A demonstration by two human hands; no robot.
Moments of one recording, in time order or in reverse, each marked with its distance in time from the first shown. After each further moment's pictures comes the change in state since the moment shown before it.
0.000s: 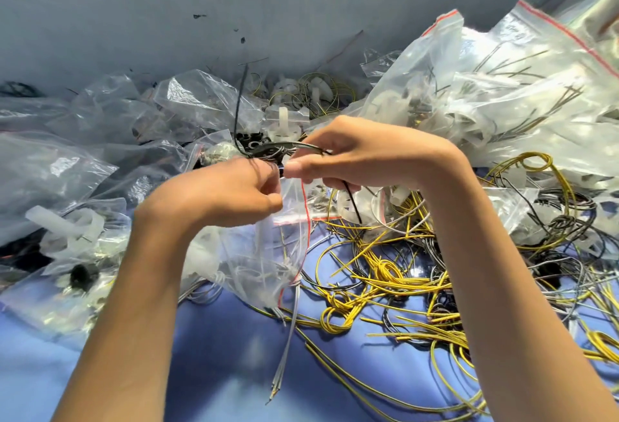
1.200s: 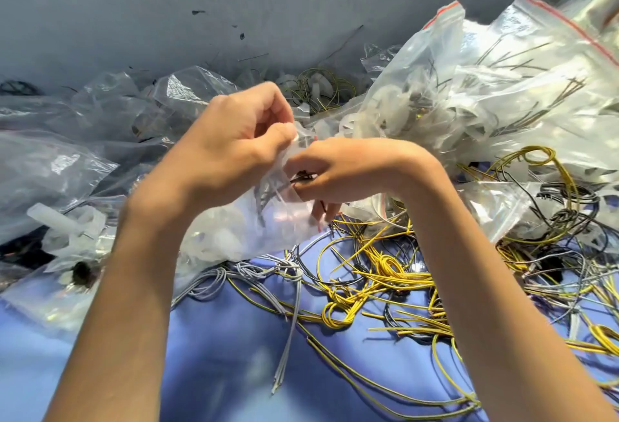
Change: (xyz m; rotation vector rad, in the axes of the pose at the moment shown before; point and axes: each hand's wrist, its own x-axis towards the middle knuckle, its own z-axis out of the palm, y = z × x) left_hand -0.013 0.019 -0.014 -0.447 0.506 0.350; right_hand 0.015 -0.003 0.019 -0.043 -0.193 0.059
